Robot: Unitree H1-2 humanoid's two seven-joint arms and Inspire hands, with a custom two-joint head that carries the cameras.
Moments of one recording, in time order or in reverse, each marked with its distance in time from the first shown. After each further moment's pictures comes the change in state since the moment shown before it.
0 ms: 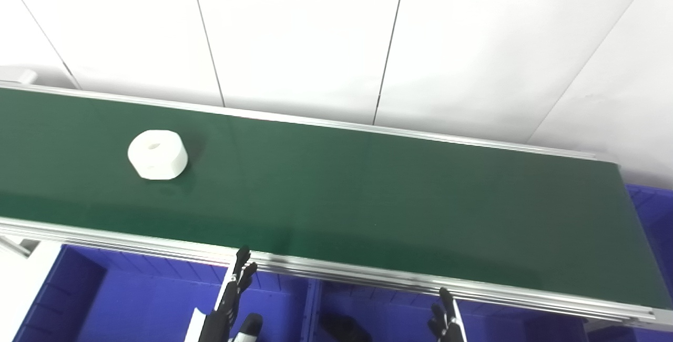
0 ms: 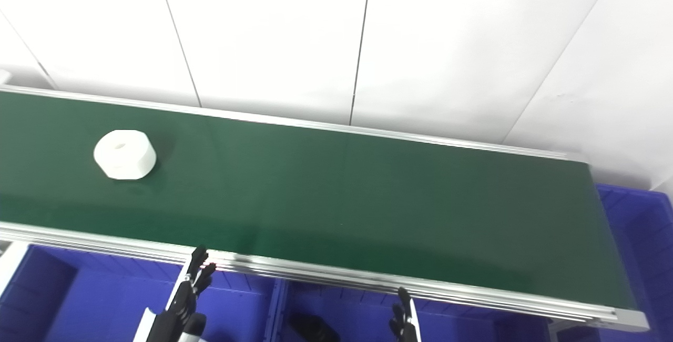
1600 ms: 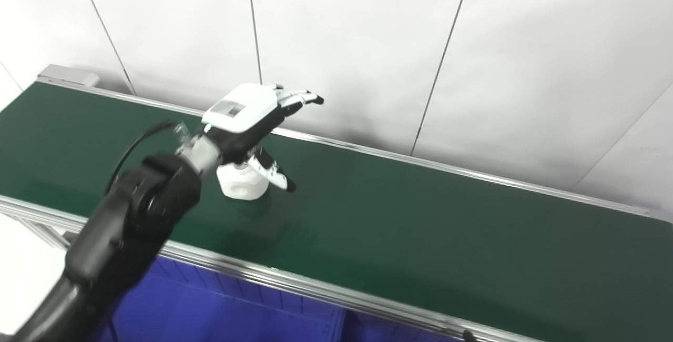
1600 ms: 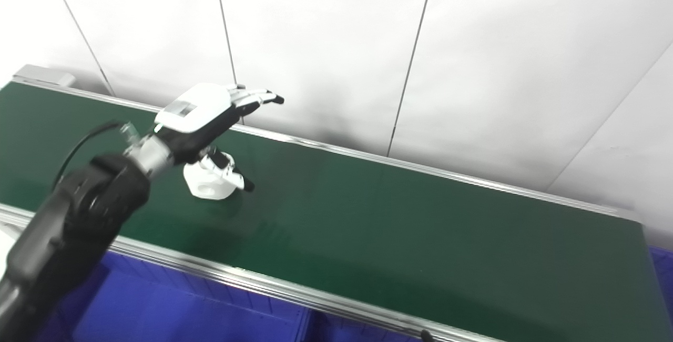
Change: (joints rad) left arm -1.034 0.536 0.026 0.034 0.539 0.404 -0.498; right arm -0.039 -0.039 -0.059 0.054 0.078 -0.001 0.127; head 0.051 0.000
